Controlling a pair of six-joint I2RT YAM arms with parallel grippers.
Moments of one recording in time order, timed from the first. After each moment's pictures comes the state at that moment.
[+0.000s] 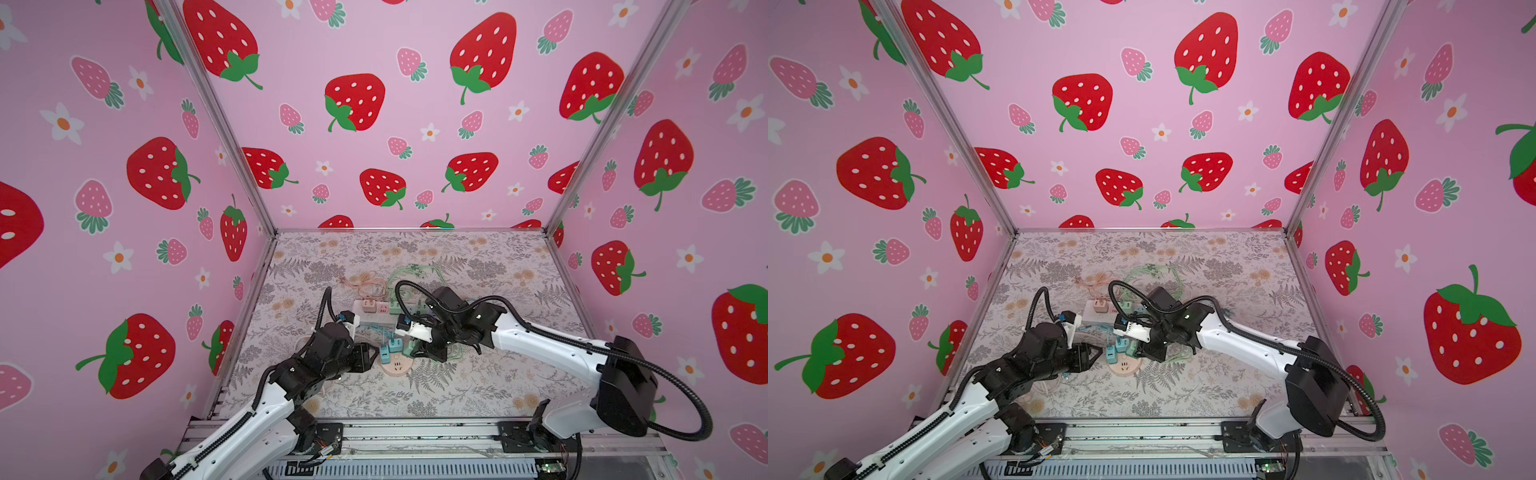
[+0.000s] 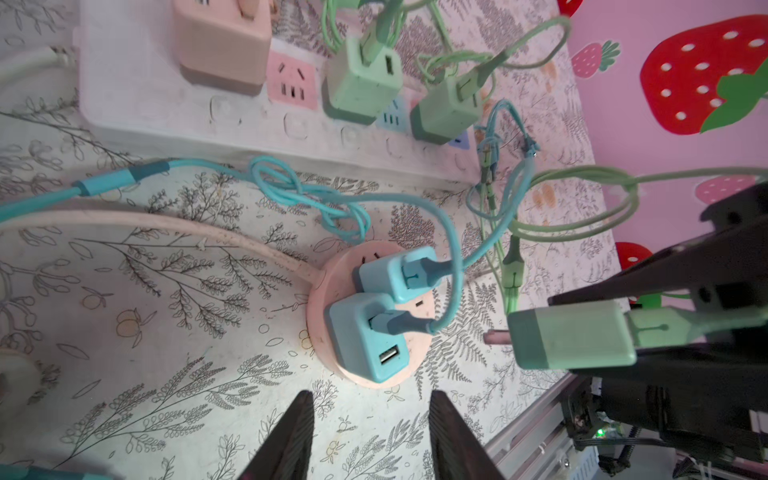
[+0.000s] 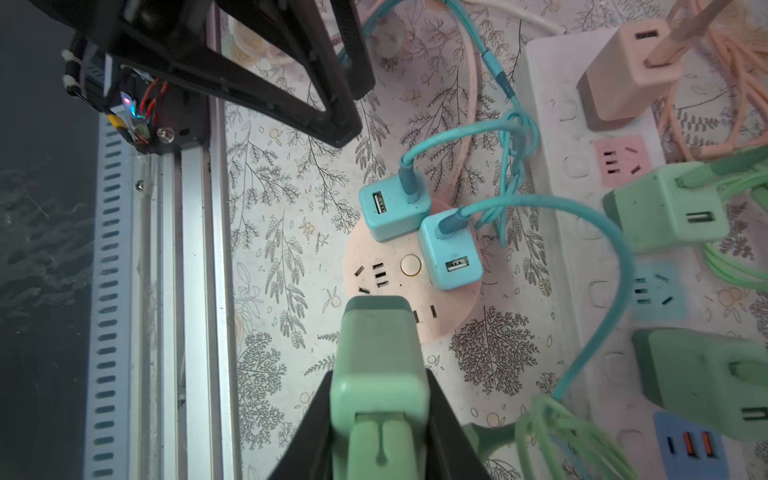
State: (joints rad) left arm -0.61 0.74 0.45 -0.46 0.18 -0.65; right arm 1.00 1.50 1.09 -0.61 -0.37 -0.44
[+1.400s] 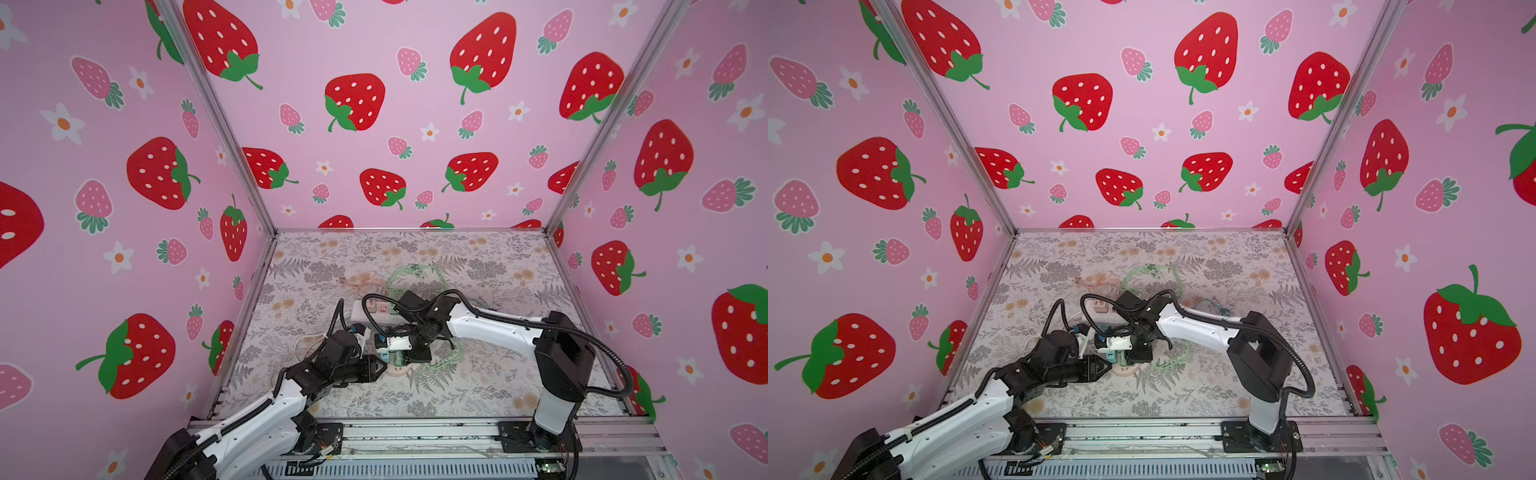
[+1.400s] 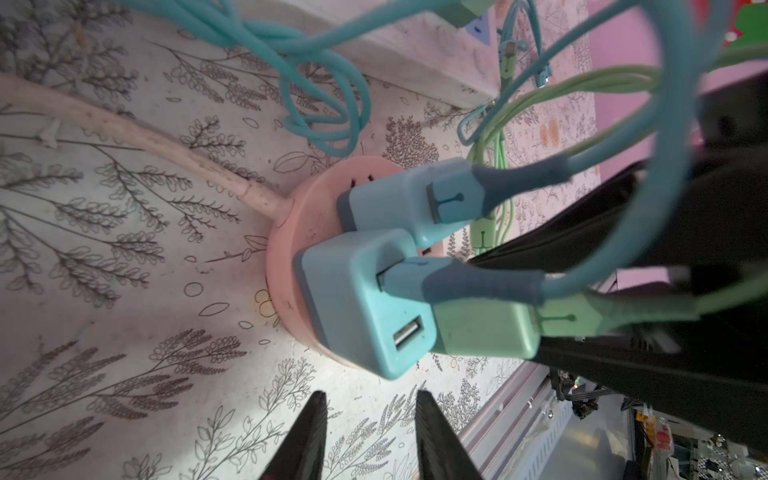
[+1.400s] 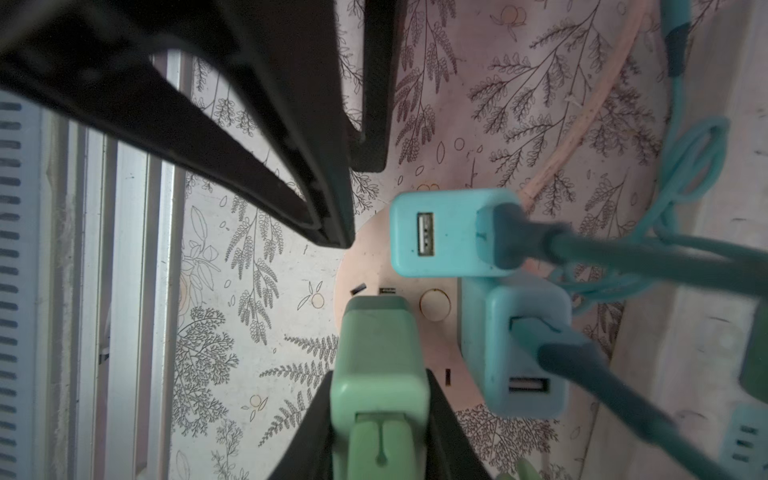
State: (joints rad) left arm -0.64 0.87 0.32 -0.25 0.32 -0.71; right arm 1.08 1.80 1.32 -0.79 -0.31 -0.69
